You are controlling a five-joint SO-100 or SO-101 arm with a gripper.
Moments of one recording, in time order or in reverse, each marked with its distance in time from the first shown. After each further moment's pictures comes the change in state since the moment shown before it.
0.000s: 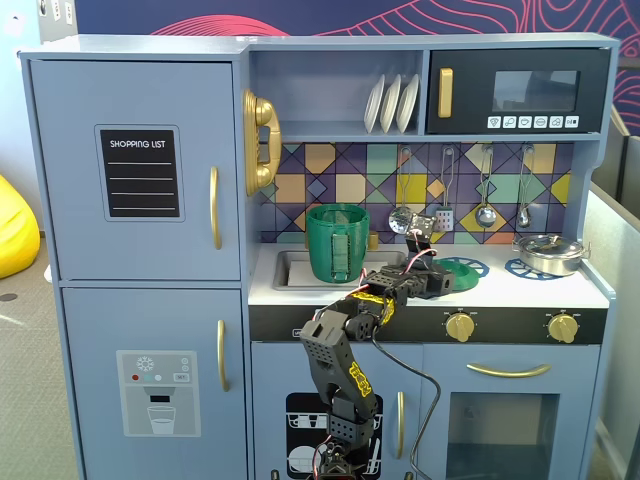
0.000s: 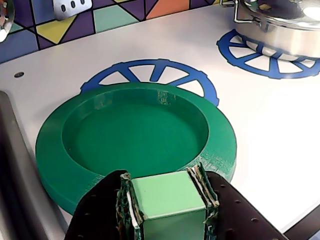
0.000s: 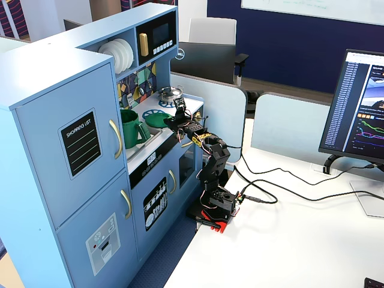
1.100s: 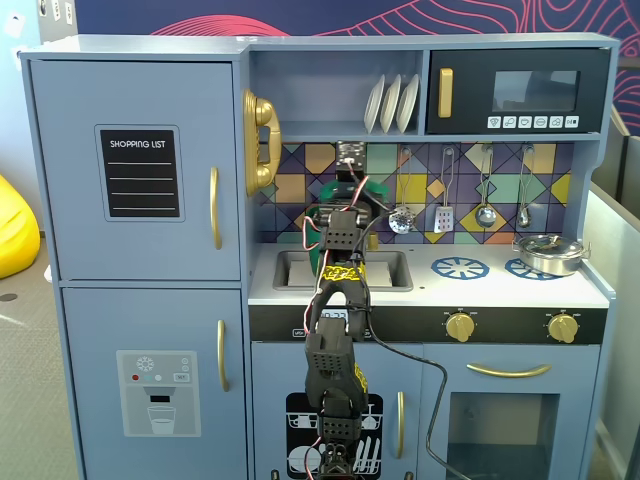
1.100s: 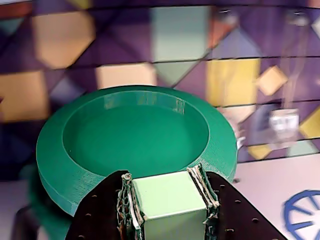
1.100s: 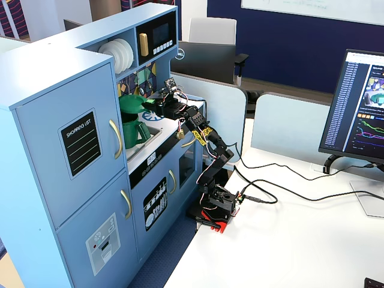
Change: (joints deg) arm -24.9 4.9 -39.2 35.1 -1.3
